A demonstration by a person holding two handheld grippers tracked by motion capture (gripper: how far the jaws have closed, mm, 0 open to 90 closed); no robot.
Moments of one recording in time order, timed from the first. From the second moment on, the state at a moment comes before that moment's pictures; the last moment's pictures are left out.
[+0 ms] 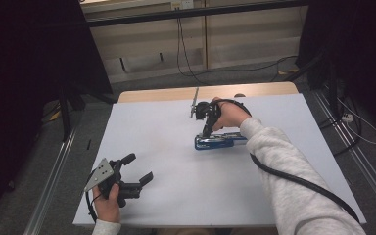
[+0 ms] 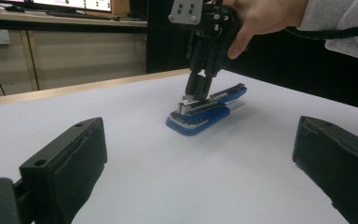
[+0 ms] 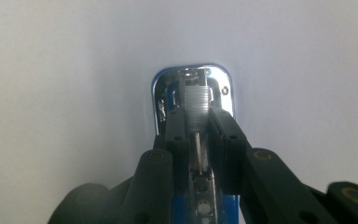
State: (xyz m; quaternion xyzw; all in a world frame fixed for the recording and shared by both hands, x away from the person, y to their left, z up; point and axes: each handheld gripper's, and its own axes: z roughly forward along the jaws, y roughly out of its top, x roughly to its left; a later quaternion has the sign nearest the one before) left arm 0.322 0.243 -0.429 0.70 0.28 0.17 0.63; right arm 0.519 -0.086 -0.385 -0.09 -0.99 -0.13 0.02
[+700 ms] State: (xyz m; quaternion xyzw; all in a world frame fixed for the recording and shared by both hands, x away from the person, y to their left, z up) left arm 0.322 0.243 -0.429 0.70 0.28 0.17 0.63; right arm 0.519 -0.085 -0.389 -0.09 -0.99 -0.11 0.02
